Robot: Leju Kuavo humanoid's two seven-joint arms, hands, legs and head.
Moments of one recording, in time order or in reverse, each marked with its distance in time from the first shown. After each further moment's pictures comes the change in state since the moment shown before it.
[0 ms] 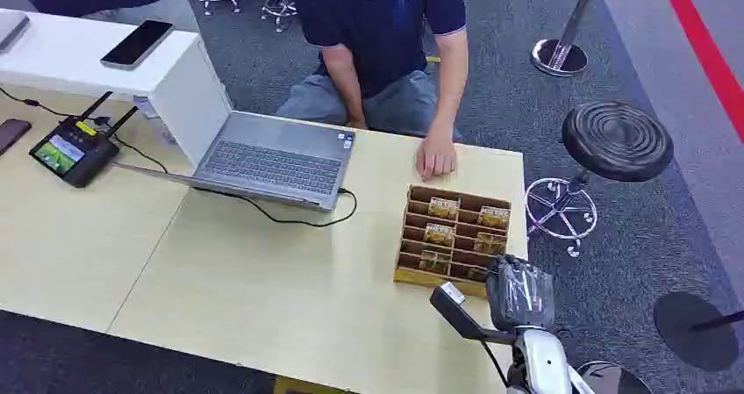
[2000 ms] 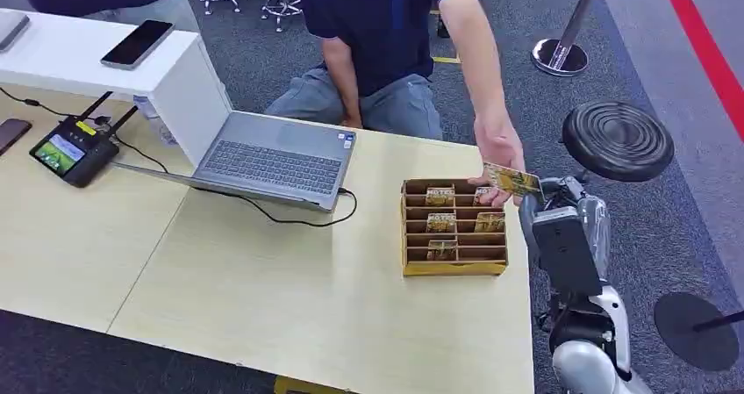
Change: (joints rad) left arm 0.003 -0.002 0.005 0.000 -0.013 -0.021 -0.053; right arm -0.089 -0.045 -0.125 -0.405 -0.759 -0.209 -0.288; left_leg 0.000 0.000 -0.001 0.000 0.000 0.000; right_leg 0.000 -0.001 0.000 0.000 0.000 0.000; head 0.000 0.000
